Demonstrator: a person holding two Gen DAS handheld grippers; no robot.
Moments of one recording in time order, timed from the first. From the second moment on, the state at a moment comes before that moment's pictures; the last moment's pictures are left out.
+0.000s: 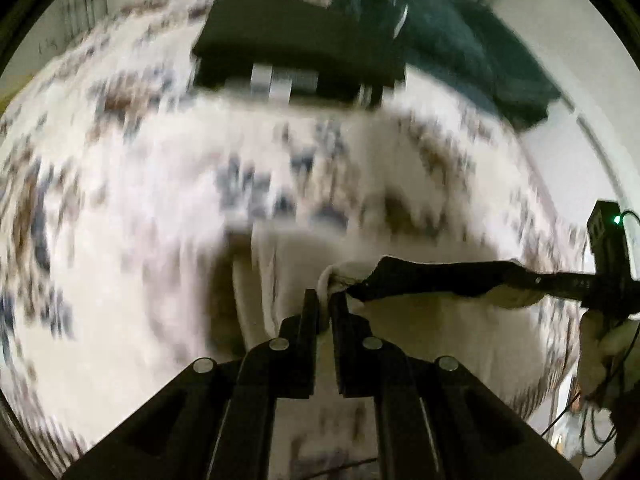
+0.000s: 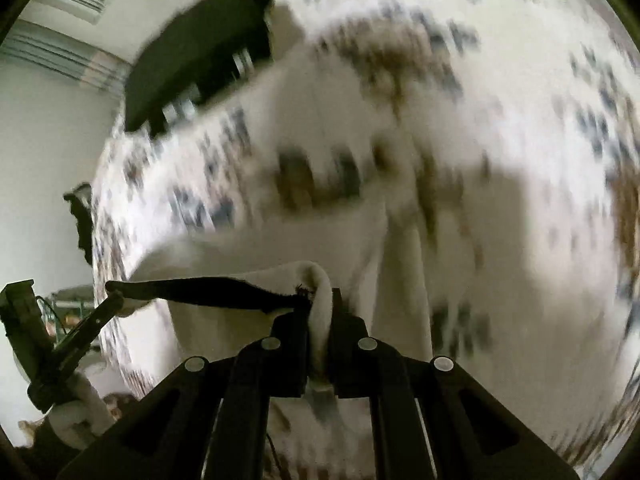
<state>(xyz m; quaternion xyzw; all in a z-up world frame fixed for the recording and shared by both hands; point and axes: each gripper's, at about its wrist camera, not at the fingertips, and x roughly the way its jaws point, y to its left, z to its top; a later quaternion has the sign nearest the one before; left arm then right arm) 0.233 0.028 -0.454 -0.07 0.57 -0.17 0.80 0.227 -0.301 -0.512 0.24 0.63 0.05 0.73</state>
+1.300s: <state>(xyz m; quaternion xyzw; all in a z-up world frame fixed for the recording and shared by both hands) 0.209 0.051 -0.543 -0.23 0.71 -0.16 0.64 0.178 -0.359 -0.582 0.23 0.75 -0.01 0.62</state>
